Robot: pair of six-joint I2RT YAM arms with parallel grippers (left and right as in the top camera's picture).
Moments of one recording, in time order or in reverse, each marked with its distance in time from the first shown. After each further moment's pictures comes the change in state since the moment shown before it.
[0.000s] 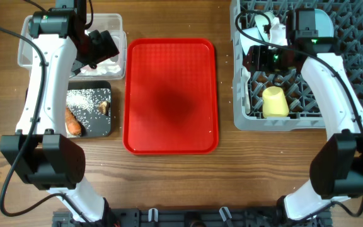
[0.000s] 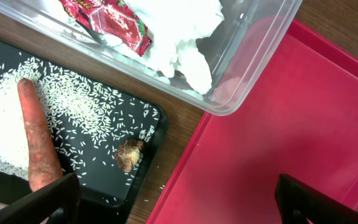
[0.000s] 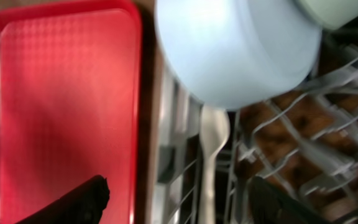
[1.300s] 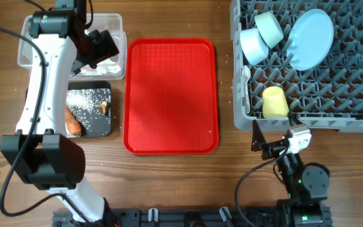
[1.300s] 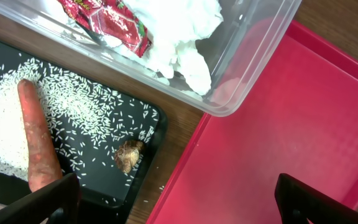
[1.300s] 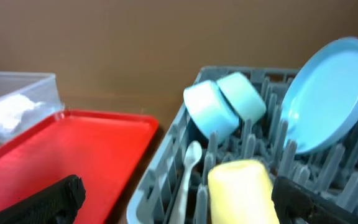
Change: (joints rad) left arm 0.000 0.000 0.001 0.002 0.000 -0.001; right arm 0.019 -1.725 -1.490 0.870 0.135 -0.060
